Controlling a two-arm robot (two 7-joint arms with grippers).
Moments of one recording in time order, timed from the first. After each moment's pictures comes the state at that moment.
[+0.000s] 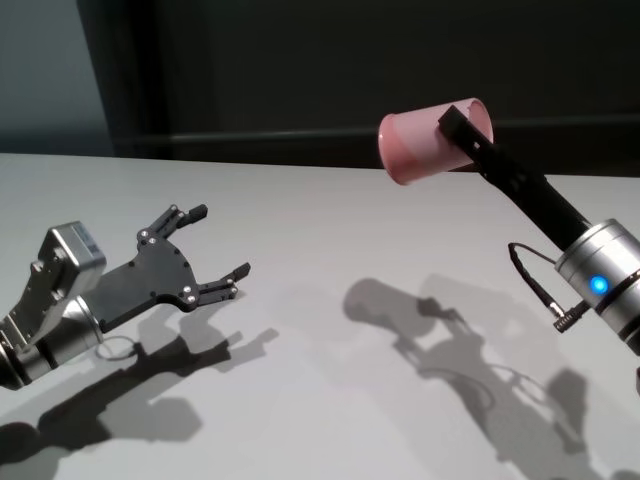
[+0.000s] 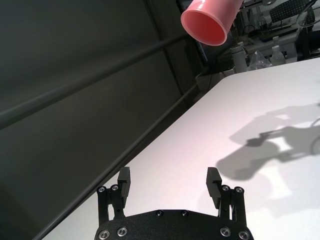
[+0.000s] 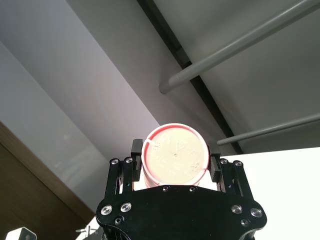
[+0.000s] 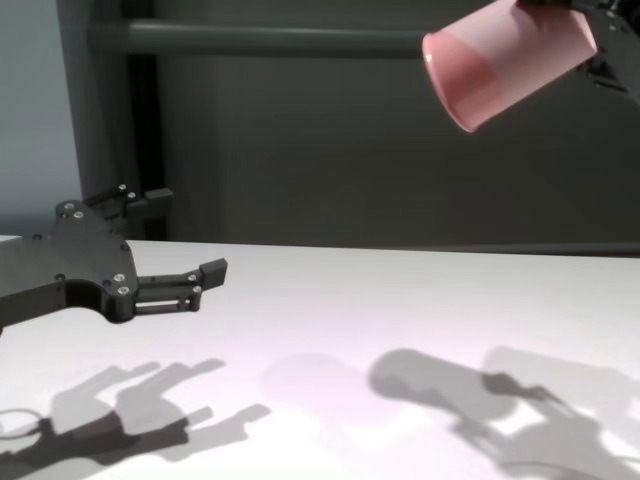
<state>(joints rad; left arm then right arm) -0.25 0.61 0.44 -1.36 -0.30 -0.38 -0.56 0.12 0.50 -0.35 -1.88 1.20 0.10 0.05</state>
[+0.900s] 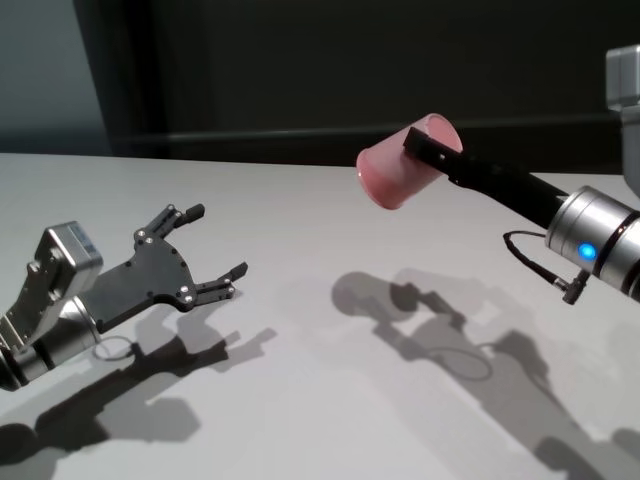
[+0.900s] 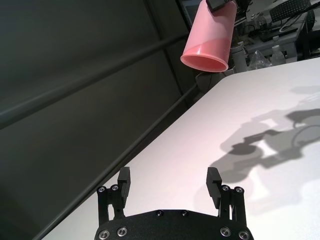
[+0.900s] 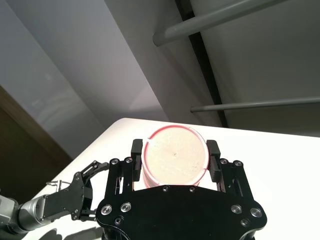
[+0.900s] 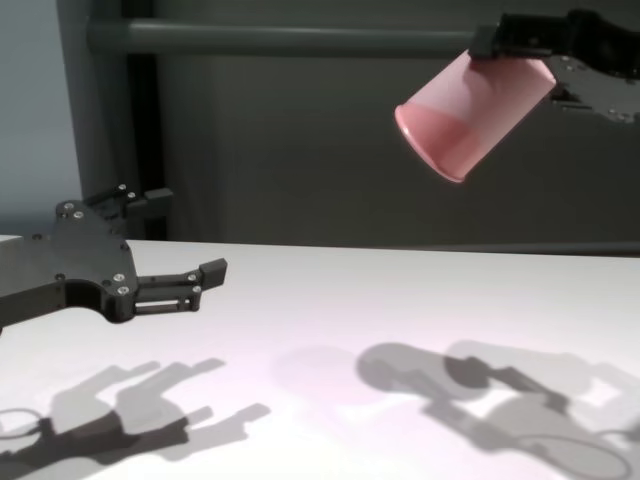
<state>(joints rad) -0.25 0.61 0.44 -1.36 -0.30 -0.38 -0.56 0.30 0.61 -0.46 -1.81 1.19 0.28 0.04</state>
